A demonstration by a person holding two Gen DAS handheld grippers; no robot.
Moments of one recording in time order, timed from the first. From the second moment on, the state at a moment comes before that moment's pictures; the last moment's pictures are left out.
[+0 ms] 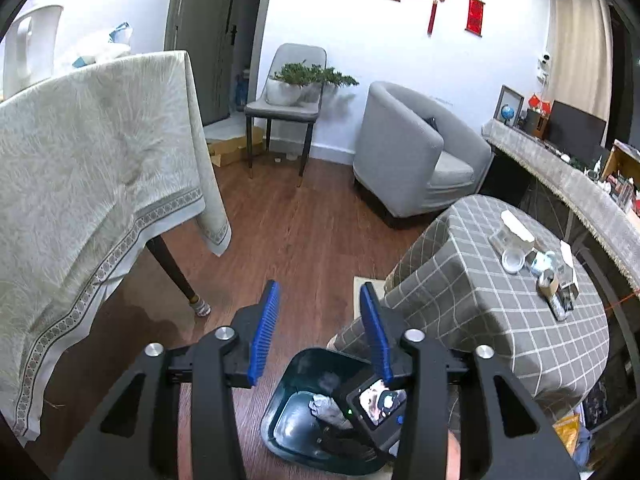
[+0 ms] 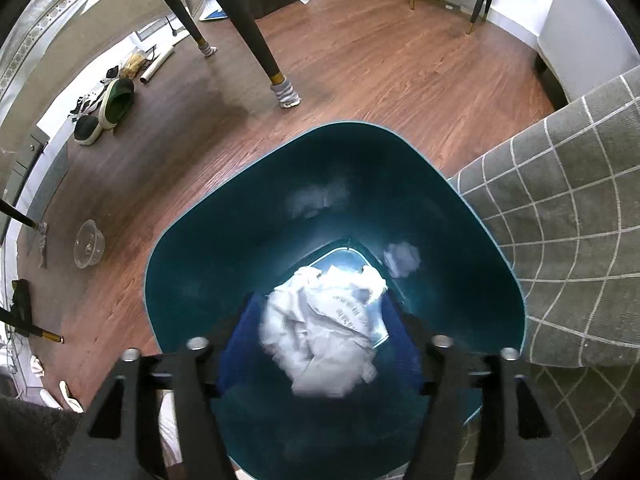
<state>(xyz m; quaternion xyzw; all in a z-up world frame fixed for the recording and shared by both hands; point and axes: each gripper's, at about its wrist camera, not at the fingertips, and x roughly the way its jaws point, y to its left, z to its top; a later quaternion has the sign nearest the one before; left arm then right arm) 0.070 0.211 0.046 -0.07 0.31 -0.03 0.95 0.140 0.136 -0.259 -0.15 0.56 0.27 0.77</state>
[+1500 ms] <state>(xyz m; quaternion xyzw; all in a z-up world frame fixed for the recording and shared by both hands) 0.106 0.018 0.047 -0.03 0.28 -0.17 0.95 0.127 -0.147 -0.022 -0.02 0.31 0.16 0.94</state>
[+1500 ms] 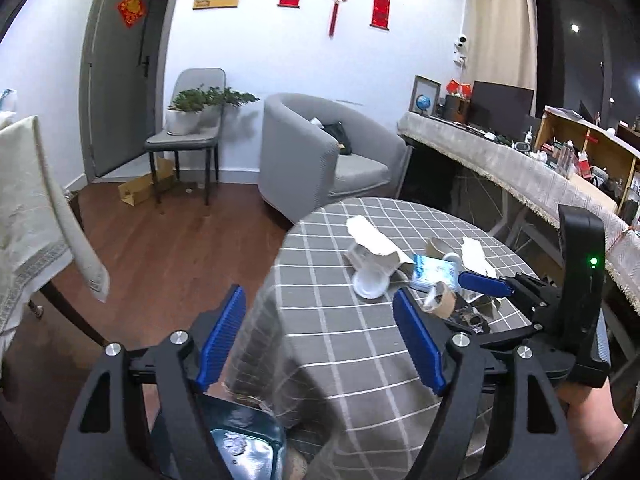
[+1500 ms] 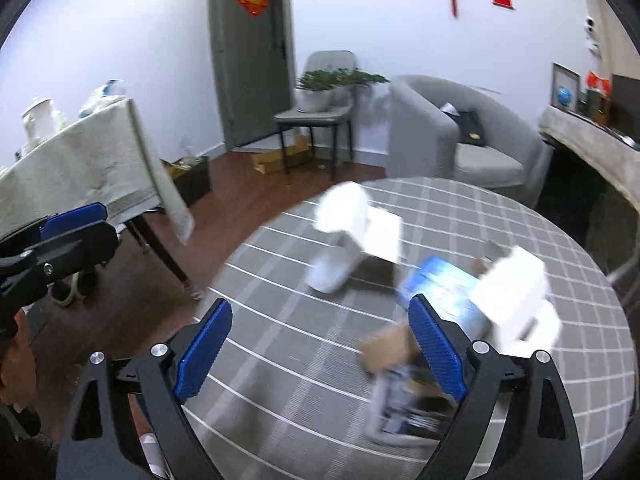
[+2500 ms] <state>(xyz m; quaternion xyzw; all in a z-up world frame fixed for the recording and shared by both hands) 0.136 -0.077 0.006 -0.03 0.32 -0.21 0.92 0.116 -0.211 -0.053 0.00 0.40 0.14 0.90</state>
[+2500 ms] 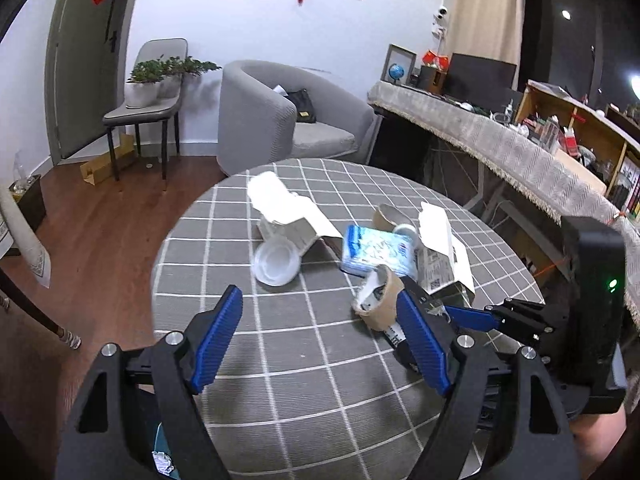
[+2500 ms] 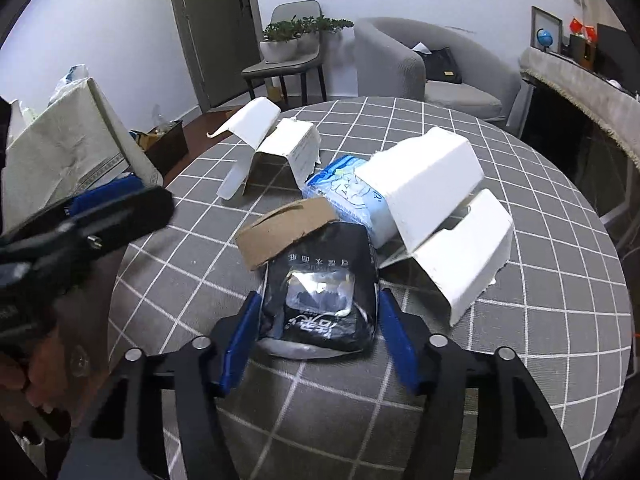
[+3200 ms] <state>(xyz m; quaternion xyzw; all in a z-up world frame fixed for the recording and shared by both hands) 0.149 -0.134 -0.017 0.01 0.36 -0.24 0.90 0.088 -0.258 -0.045 -0.02 0.41 0.16 0.90</state>
